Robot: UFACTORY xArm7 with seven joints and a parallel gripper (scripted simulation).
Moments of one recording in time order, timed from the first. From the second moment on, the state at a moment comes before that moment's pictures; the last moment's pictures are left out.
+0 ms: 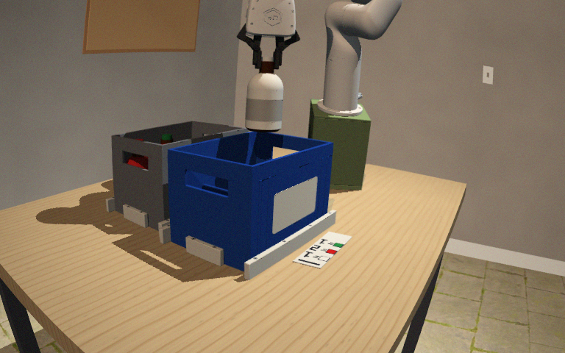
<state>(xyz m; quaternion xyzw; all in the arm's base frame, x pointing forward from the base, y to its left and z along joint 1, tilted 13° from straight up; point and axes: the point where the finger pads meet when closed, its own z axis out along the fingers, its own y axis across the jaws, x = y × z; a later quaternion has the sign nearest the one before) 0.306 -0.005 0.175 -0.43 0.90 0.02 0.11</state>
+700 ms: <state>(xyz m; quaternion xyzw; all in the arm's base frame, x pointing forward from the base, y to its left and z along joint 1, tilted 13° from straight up) 0.306 -0.005 0.172 -0.43 0.90 0.02 0.11</state>
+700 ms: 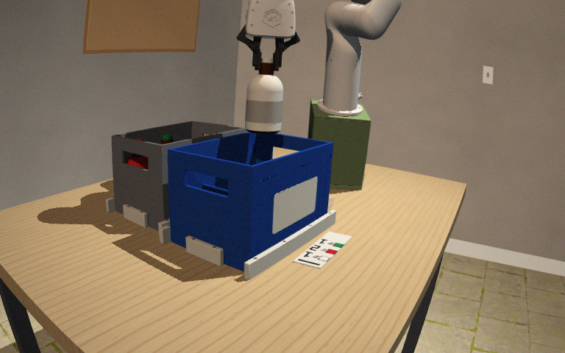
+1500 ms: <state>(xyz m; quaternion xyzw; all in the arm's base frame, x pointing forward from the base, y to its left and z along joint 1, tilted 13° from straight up) 0.310 -0.002 0.151 -0.43 0.90 0.02 0.11</state>
